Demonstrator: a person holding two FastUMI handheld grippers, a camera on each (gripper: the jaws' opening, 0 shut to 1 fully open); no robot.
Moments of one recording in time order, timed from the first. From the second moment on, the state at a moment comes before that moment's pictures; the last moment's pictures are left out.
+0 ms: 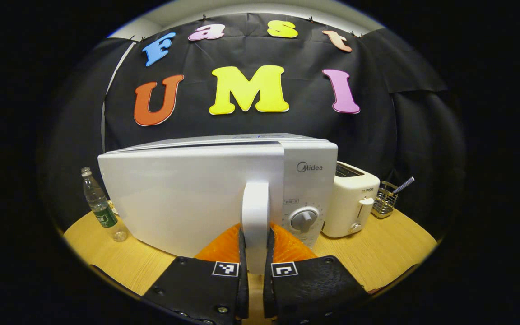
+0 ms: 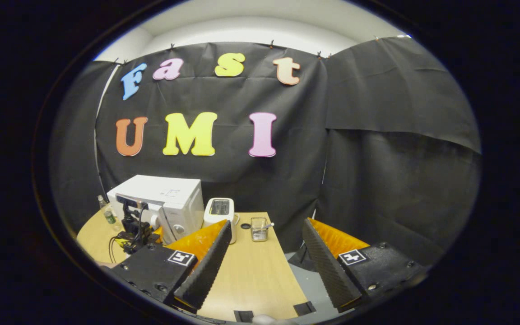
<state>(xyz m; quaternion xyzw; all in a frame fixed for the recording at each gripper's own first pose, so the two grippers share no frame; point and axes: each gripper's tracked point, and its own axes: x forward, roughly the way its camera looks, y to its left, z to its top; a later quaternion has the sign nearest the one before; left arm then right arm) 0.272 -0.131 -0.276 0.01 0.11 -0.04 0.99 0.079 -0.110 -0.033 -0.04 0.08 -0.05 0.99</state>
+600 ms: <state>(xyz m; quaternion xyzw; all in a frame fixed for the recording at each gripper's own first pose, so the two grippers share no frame) 0.149 -0.046 -0.282 0.01 0.15 -0.02 0.99 0.049 -0.017 -0.039 -0.07 0.07 0.03 0.99</state>
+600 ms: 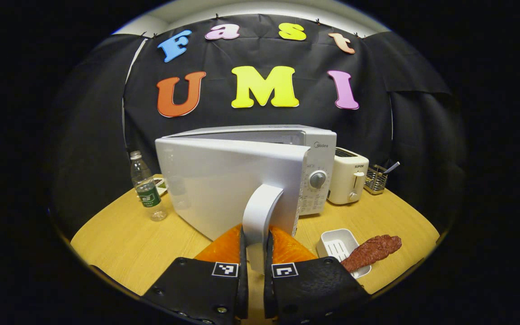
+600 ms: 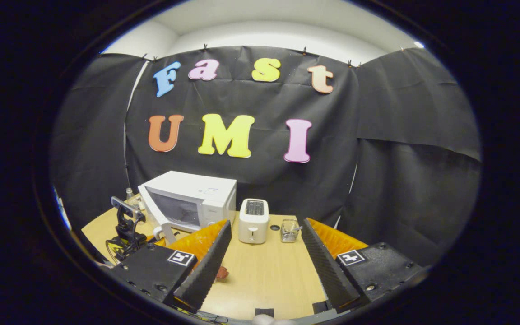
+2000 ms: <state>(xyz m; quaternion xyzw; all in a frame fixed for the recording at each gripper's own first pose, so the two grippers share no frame) 0.033 0.200 -0.282 0.01 0.18 0.12 0.98 0.023 0.105 -0.093 -0.05 0.10 0.10 0.99</state>
